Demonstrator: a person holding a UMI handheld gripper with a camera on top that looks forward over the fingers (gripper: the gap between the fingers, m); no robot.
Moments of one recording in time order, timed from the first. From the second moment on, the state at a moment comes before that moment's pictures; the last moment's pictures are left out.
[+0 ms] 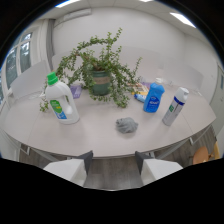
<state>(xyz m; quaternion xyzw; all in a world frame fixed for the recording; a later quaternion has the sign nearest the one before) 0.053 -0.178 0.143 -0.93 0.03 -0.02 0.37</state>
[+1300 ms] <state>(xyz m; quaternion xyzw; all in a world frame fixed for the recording) -0.168 -0.124 0.100 -0.93 0.00 0.00 0.38</state>
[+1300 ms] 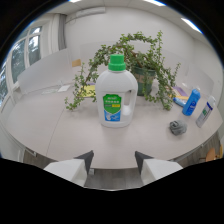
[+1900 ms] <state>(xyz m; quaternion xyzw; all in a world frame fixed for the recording) -0.166 -0.018 0.068 -0.90 0.00 -0.01 0.43</state>
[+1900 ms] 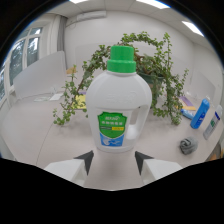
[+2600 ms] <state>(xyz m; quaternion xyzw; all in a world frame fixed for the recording) -0.170 -0.004 0.063 -0.91 0.00 -0.01 0.42</state>
